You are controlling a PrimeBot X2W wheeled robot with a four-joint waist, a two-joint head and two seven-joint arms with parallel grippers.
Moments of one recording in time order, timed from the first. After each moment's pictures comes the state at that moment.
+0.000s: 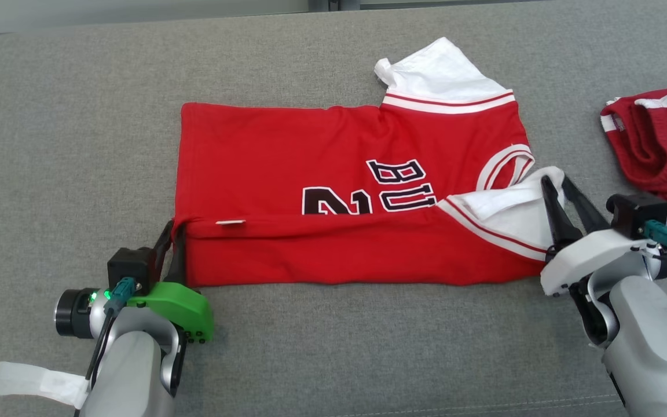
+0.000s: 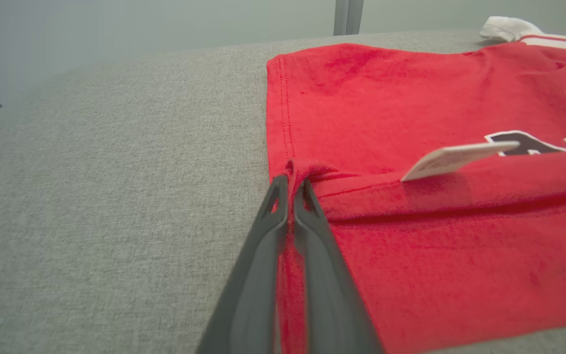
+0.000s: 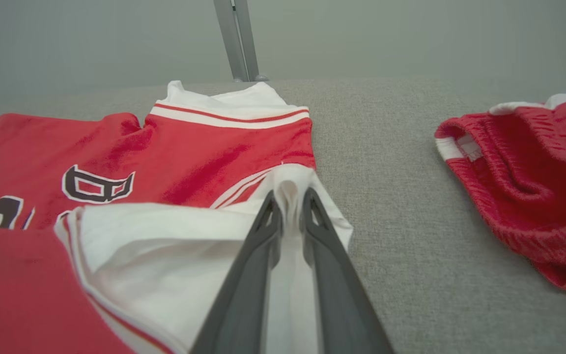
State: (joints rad) left arm -0.40 0.05 -0.05 0.68 -0.05 -0.07 -0.26; right arm -0.45 -0.26 0.19 0.61 0.37 0.13 -0.26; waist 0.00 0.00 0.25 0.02
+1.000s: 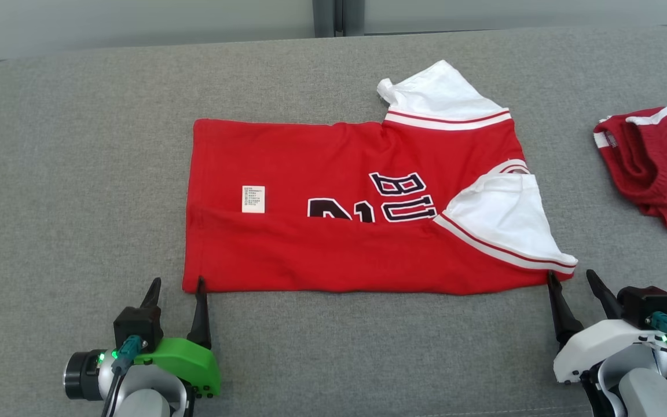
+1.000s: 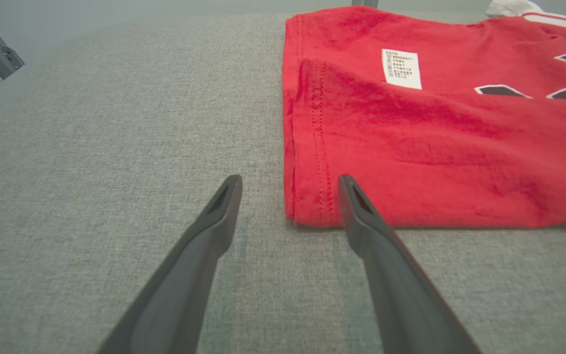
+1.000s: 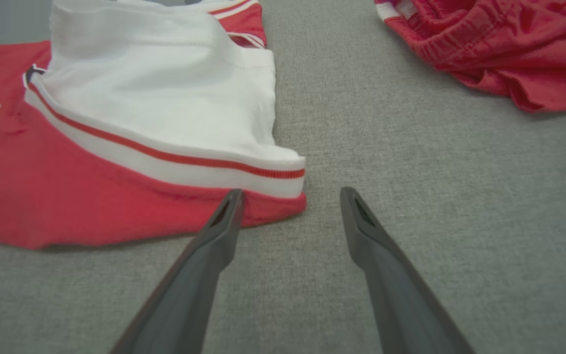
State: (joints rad) left arm -0.22 0.05 -0.09 0.59 -0.12 -0.01 -0.26; right arm -0.20 -0.20 0.04 0.58 0.31 0.13 -0.26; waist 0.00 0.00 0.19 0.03
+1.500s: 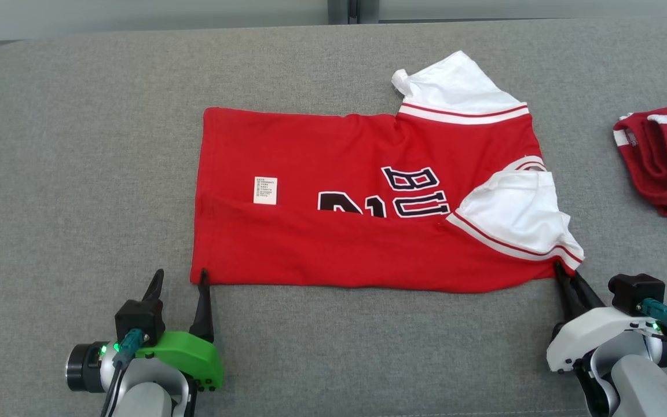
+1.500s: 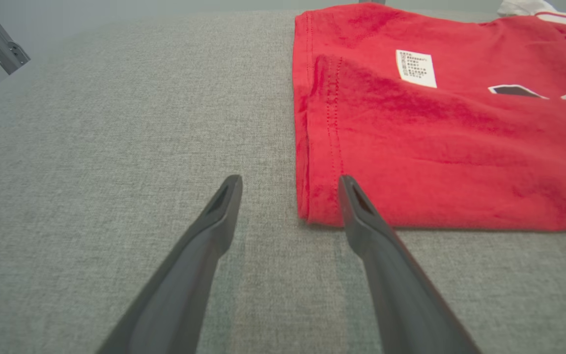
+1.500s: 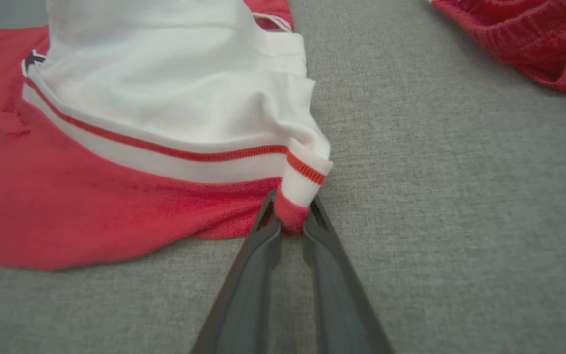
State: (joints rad) left arm -0.24 0.05 -0.10 0.58 -0.13 -0.01 -0.26; right arm -0.27 -0.20 0.08 0.67 0.33 0.13 -0.27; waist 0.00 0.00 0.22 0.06
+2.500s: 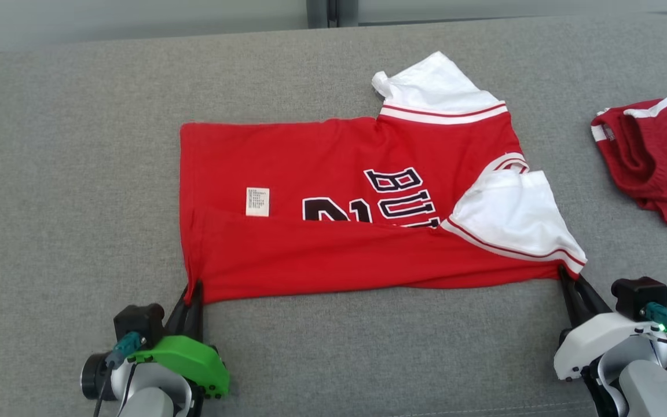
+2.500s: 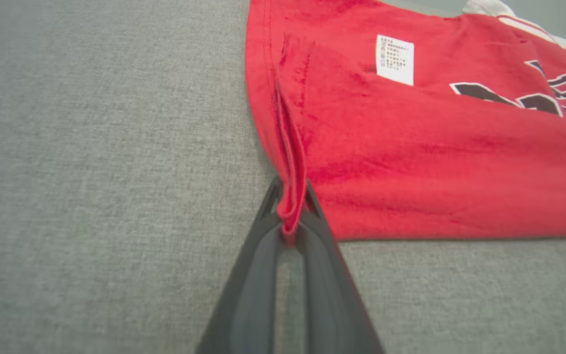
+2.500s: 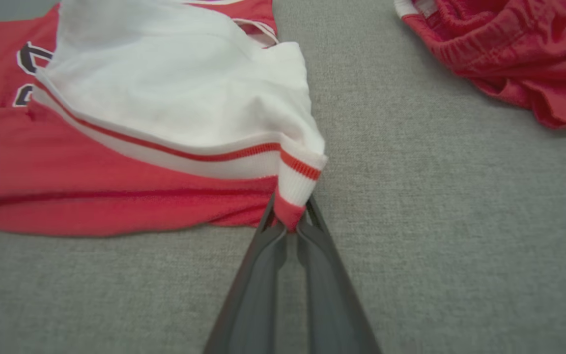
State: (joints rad) left arm -0.28 0.05 -0.13 0.68 -0.27 -0.08 -0.26; right arm -0.25 -0.24 0.11 0.62 0.31 0.13 -0.26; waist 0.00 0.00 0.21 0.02
